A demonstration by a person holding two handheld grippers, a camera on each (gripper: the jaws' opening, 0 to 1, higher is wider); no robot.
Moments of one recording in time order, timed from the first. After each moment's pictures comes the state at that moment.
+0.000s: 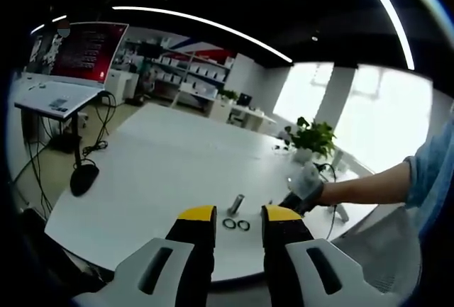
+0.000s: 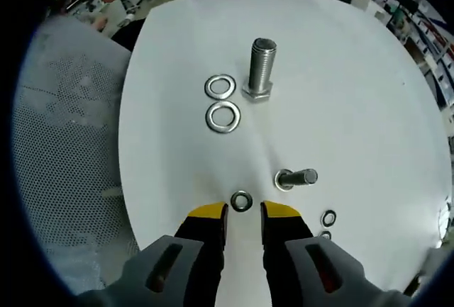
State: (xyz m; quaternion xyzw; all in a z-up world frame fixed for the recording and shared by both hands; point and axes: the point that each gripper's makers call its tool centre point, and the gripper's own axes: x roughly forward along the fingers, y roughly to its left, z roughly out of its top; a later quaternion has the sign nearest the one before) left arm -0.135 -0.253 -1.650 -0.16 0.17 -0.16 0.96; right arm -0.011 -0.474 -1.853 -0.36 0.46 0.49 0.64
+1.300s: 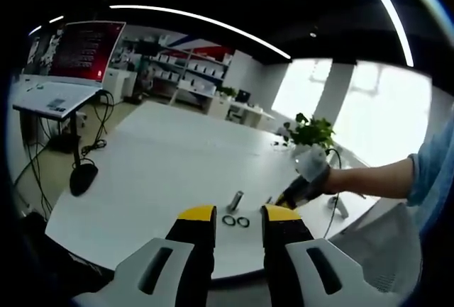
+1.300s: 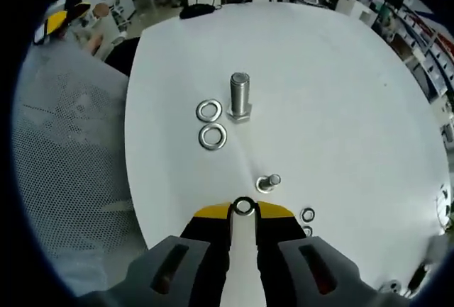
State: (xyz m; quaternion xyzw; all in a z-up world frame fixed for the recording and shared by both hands) left arm -0.136 -0.255 -1.653 -0.16 0.18 -0.17 0.96; right arm 0.005 -0.478 -1.811 -0.33 0.44 0.48 0.69
